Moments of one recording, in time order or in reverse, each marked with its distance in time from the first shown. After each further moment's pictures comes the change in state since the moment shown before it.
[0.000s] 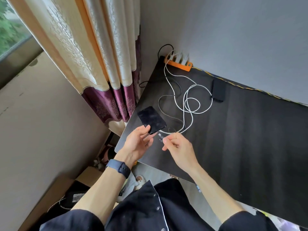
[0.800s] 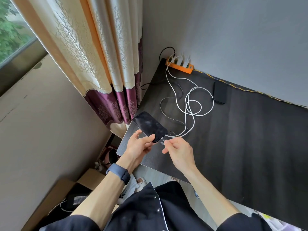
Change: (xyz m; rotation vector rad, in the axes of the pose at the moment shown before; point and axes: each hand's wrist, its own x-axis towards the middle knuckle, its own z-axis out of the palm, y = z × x) left_hand -0.001 -0.005 -0.012 0.268 0.037 0.117; right_hand 0.006 -0.005 0.017 -0.127 0.089 0.185
